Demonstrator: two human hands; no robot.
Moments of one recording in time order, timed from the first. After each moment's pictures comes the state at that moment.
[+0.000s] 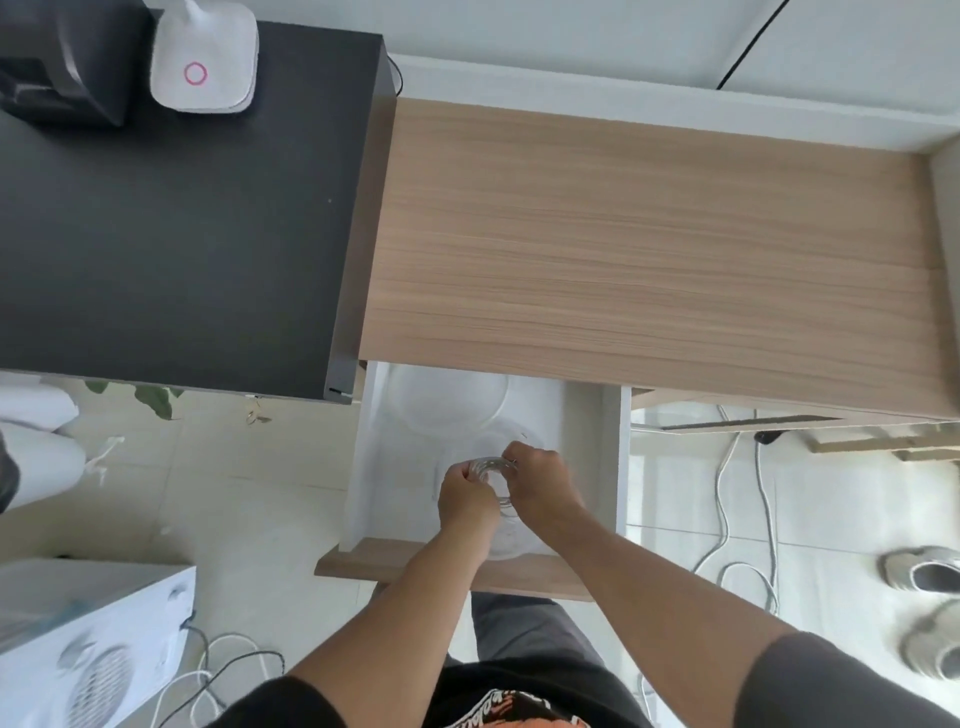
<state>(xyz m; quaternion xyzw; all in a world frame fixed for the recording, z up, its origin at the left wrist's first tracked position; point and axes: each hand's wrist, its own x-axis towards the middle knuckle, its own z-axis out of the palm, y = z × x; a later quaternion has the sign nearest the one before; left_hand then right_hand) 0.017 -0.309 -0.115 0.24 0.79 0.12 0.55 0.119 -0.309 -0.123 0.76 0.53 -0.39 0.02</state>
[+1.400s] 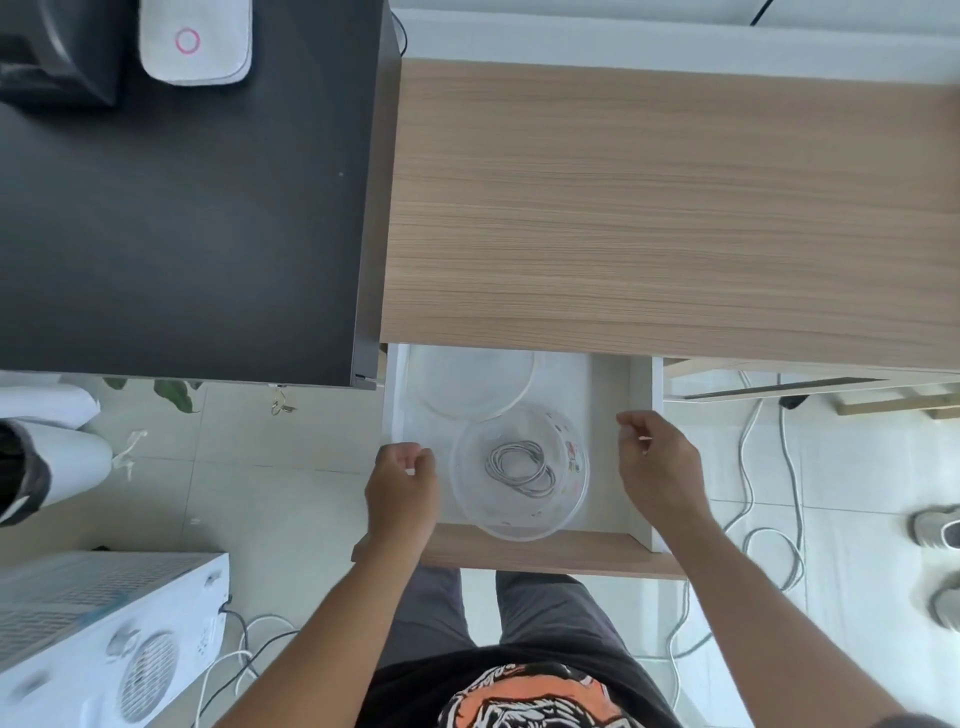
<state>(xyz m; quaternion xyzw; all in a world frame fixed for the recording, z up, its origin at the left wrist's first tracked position) -0.090 -0.301 -0.081 0.34 0.79 0.15 0.48 0.180 -0.338 -0.075 0.85 0.35 -0.35 -0.18</state>
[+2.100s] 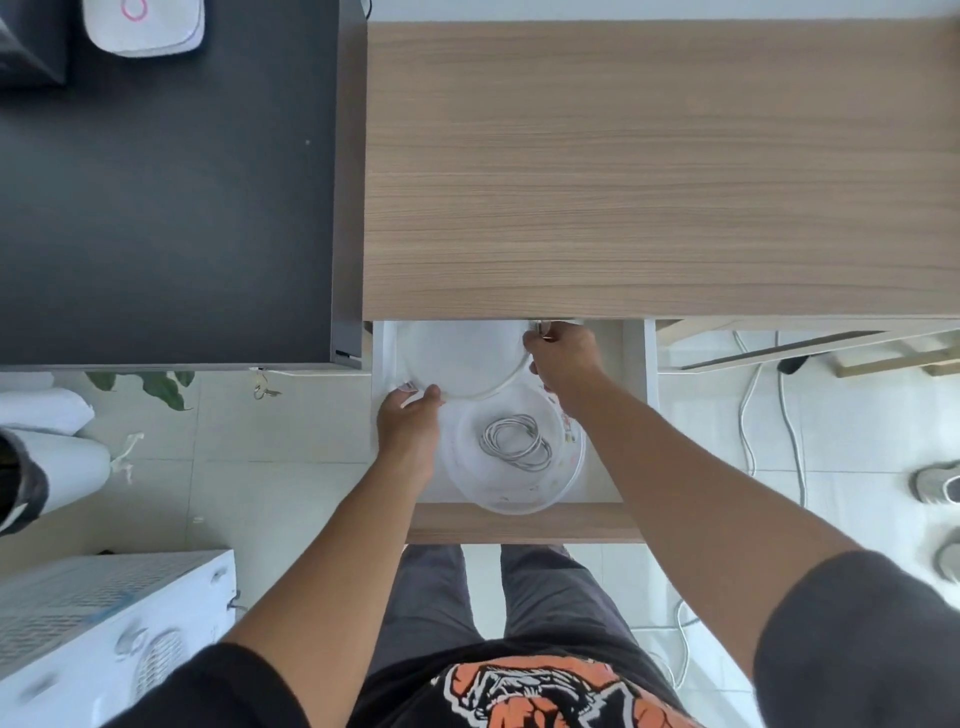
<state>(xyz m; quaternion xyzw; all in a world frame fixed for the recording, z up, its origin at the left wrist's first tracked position) -0.070 -0.255 -0.124 0.20 0.78 0.20 0.56 0.126 -0.234 -0.108 0.81 0.21 -0.49 -0.25</state>
